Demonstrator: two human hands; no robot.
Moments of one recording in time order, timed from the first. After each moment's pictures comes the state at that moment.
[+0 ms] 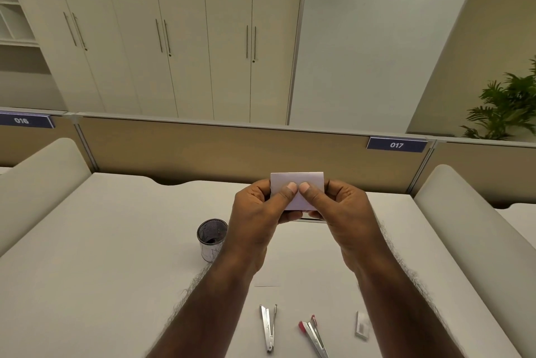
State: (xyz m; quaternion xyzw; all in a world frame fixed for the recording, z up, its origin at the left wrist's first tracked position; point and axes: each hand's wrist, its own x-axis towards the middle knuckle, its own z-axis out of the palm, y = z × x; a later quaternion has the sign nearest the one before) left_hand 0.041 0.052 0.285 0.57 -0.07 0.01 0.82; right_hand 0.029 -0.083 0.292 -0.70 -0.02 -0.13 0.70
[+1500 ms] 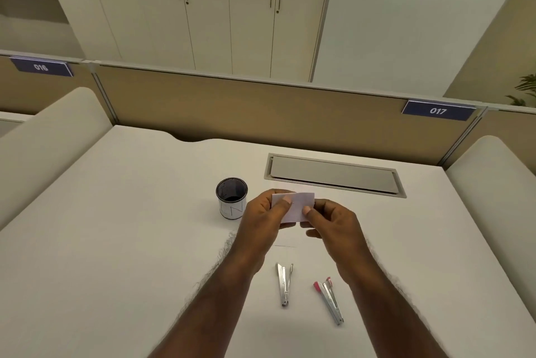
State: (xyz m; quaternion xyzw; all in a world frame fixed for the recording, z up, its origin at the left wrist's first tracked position) left_hand 0.048 0.078 0.173 0.67 0.00 -0.04 0.74; right_hand 0.036 -0.067 0.176 -0.75 0.08 -0.02 0.65
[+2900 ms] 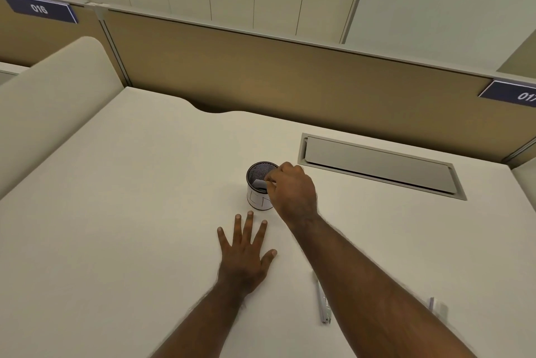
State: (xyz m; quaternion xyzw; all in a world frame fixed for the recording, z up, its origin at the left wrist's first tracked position) left_hand 0.095 0.187 -0.081 0.99 -0.04 -0.04 0.09; right_hand 0.193 0.073 0.049 -0.97 -0.13 -0.13 0.15
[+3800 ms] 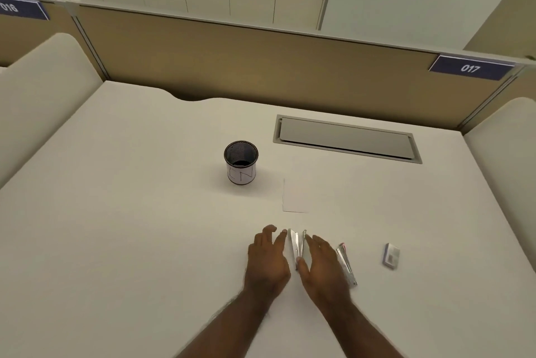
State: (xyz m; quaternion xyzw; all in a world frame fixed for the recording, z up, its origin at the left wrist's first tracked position) left_hand -0.002 0.096 -0.024 0.96 -0.07 -0.04 0.26; right_hand -0.020 -0.042 -0.016 -0.97 0.06 0.07 0.22
